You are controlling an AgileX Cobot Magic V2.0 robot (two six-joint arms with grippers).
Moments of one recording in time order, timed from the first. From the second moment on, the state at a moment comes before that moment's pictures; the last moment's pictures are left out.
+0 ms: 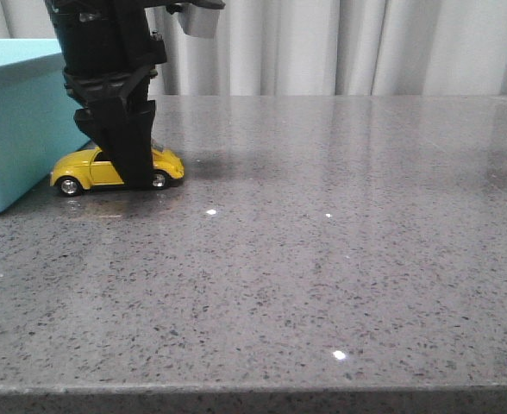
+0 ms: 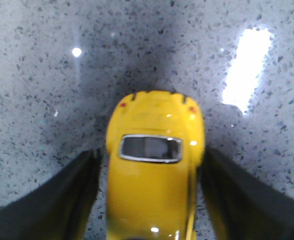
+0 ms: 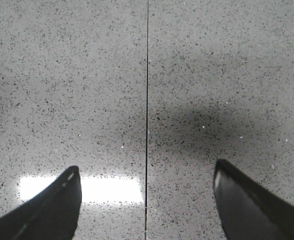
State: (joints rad) left arm -0.51 1.85 -1.56 -0.02 1.10 0.78; right arm 0.29 1.39 -1.52 -0.09 1.25 0.32
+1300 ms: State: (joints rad) left arm -0.18 1.78 -2.00 0.07 1.26 0.35; right arm 0.29 1.39 -1.52 -0.09 1.25 0.32
